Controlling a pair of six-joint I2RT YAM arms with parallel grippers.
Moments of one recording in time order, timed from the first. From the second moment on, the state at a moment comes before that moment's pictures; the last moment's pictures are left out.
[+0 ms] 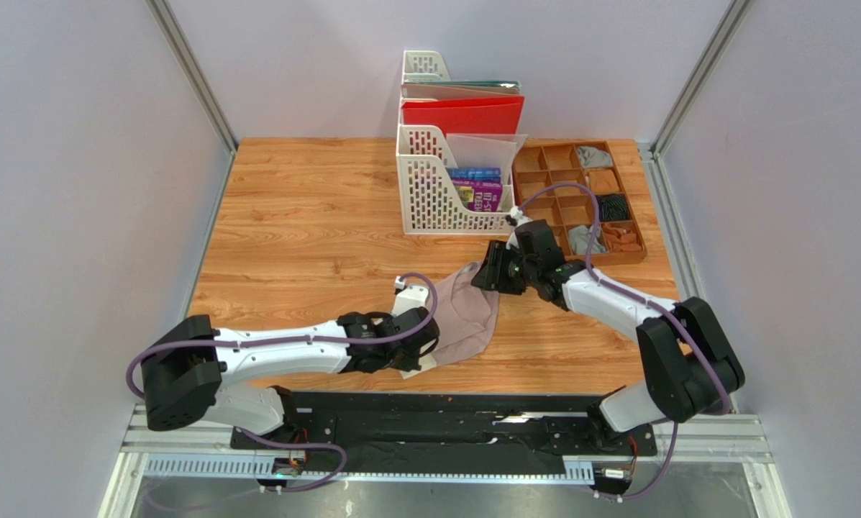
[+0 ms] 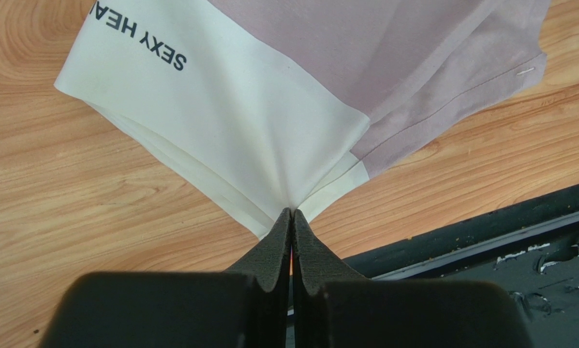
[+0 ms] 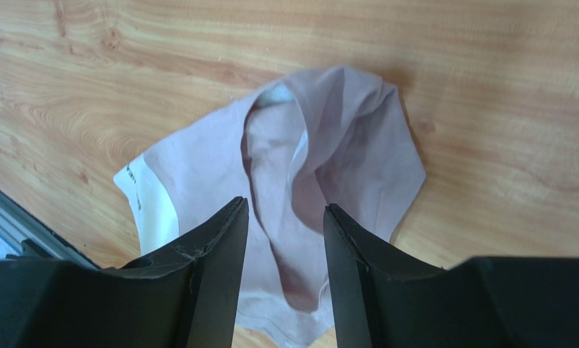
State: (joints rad) left arm -1.17 1.34 0.74 -0.49 -0.35 -0.84; right arm 0.47 1.46 0.77 -0.07 -0.24 0.58
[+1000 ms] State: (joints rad) left arm -1.18 1.18 0.65 -0.52 -0.35 -0.84; right arm 0.47 1.43 0.77 -0.10 -0.20 0.55
